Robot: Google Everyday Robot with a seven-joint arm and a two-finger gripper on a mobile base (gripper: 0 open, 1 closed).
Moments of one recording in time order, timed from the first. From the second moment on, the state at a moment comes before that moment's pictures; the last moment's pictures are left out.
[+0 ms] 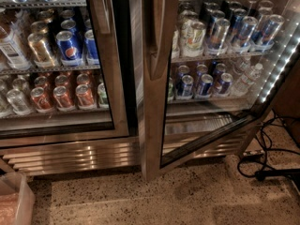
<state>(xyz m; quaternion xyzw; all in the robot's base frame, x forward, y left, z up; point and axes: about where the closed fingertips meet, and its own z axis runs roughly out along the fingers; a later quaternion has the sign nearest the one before) 0.380 0.015 1.210 -0.45 0.67 0.27 0.52</state>
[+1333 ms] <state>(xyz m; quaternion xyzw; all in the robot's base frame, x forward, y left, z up) 0.380 0.015 1.210 -0.45 0.67 0.27 0.52</state>
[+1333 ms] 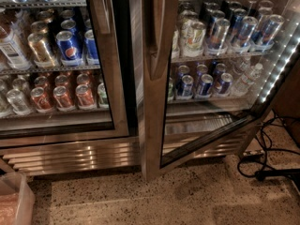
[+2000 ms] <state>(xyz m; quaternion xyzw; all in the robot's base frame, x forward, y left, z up) 0.380 0.015 1.210 -0.45 0.67 0.27 0.52</state>
